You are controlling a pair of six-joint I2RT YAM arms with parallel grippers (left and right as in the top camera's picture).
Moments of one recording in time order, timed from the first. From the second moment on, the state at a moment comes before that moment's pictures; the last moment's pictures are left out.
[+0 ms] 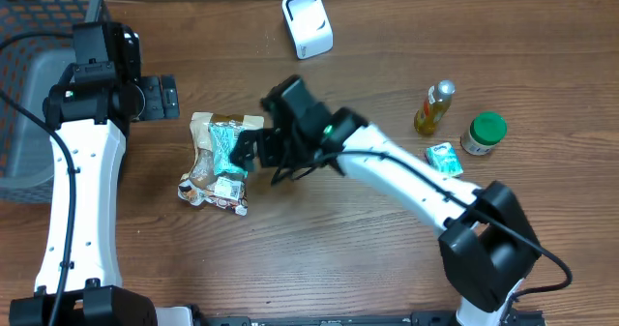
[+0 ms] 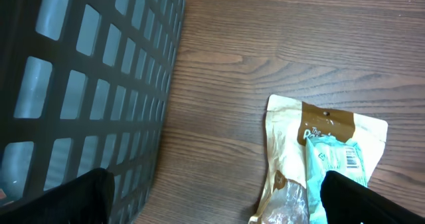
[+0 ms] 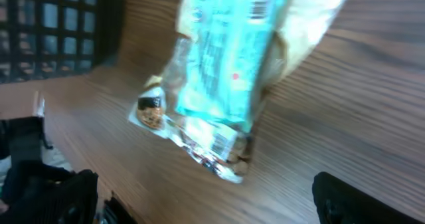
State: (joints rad) left arm 0.12 1.55 1.49 -0.95 -0.15 0.00; right arm 0.77 1.91 1.47 -0.51 -0.39 0.68
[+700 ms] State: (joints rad) left arm 0.12 1.55 1.49 -0.95 -0.15 0.00; right arm 0.79 1.99 1.43 -0.32 -0.21 0.82
